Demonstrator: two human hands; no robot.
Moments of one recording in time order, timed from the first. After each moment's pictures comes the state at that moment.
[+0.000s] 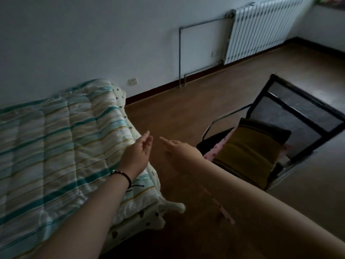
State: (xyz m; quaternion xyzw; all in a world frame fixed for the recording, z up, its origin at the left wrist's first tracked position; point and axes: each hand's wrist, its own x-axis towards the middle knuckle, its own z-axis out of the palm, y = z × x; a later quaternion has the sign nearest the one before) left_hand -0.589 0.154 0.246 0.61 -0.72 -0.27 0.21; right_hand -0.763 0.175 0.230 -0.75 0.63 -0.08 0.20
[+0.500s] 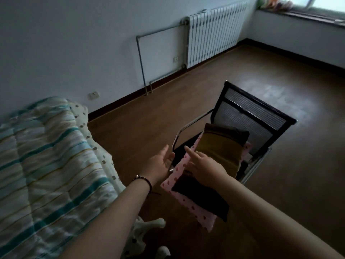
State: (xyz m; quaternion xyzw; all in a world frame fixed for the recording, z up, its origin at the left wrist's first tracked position) left_hand -0.762 0.112 0.223 0.49 -0.79 -0.37 0.04; right_hand -0.939 0.209 0.222 -0.60 0.77 -0.07 0.19
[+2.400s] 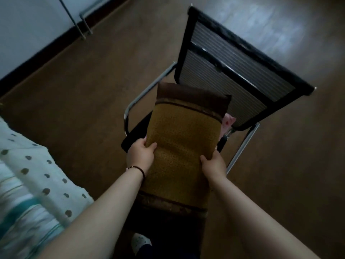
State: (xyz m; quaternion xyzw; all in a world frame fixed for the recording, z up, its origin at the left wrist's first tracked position) left_hand -1.010 -0.001 0.007 0.62 -0.63 -0.46 0.03; right_hand -1.171 0.165 0.007 -0.06 0.86 -0.31 0.40
